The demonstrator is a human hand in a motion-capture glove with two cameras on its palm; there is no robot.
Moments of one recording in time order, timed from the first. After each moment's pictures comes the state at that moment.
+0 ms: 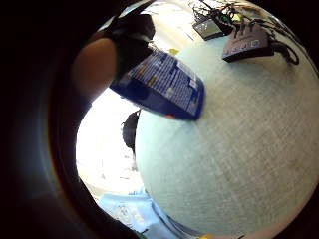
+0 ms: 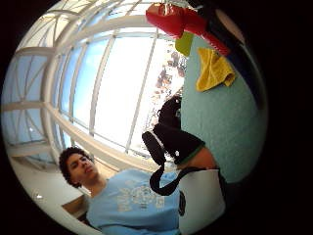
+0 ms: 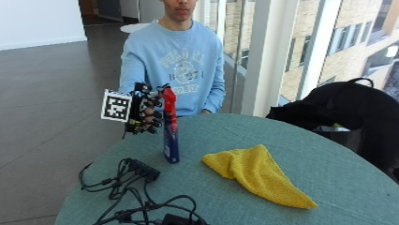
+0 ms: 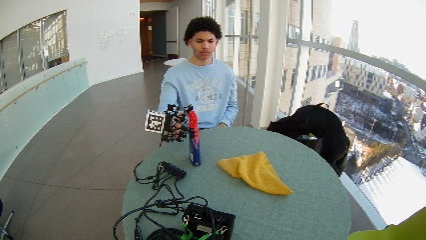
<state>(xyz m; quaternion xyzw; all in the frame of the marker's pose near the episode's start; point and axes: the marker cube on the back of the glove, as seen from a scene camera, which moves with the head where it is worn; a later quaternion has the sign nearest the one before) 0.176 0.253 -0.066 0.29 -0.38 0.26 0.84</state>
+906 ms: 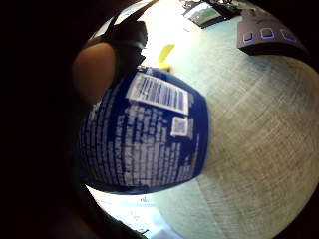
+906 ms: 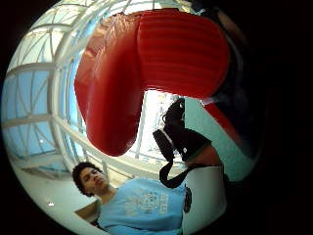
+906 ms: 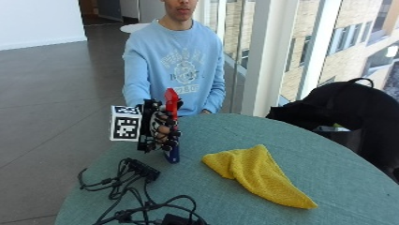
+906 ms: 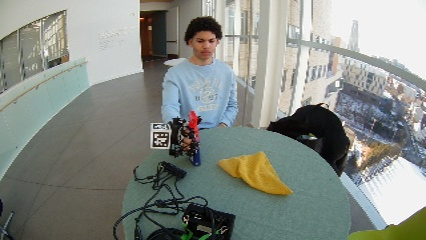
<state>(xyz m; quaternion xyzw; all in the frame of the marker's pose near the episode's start) 0.222 0.196 -0.046 0.26 -0.44 0.32 0.80</state>
